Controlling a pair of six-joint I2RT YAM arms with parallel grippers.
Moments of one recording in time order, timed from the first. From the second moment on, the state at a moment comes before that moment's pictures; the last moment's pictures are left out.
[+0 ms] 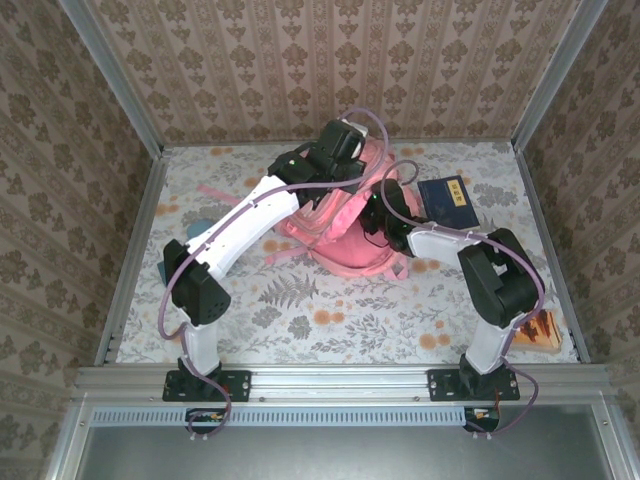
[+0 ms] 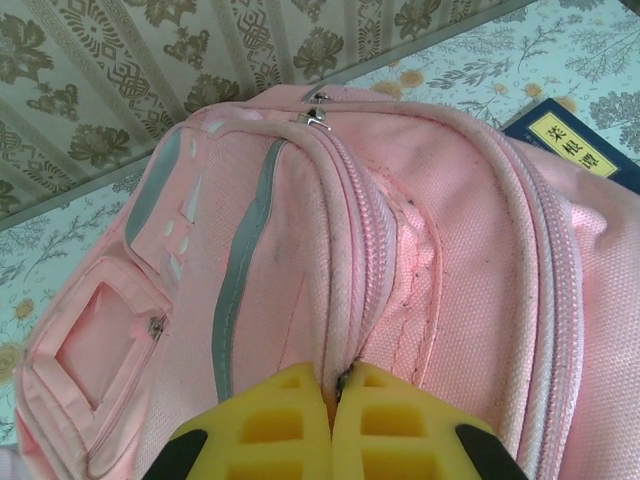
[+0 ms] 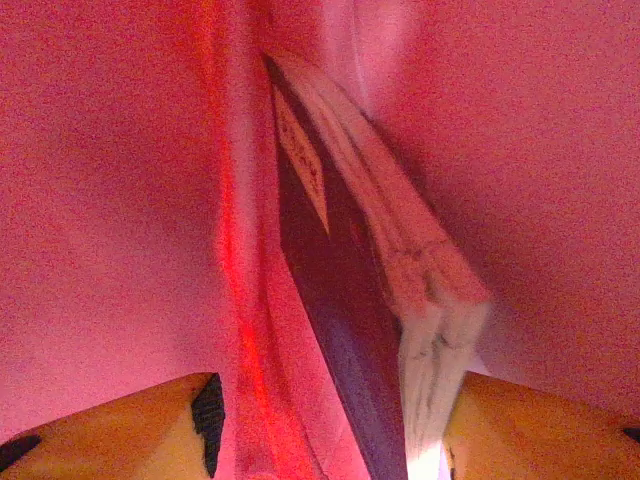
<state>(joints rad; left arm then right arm) -0.83 1.91 2.02 -0.80 -0.27 -0.17 0.45 1.78 1.02 0.24 -0.03 1.35</state>
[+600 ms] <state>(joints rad) -0.79 1.89 1.93 -0.74 -0.18 -0.20 0.46 1.44 0.83 0.09 -0.18 1.48</state>
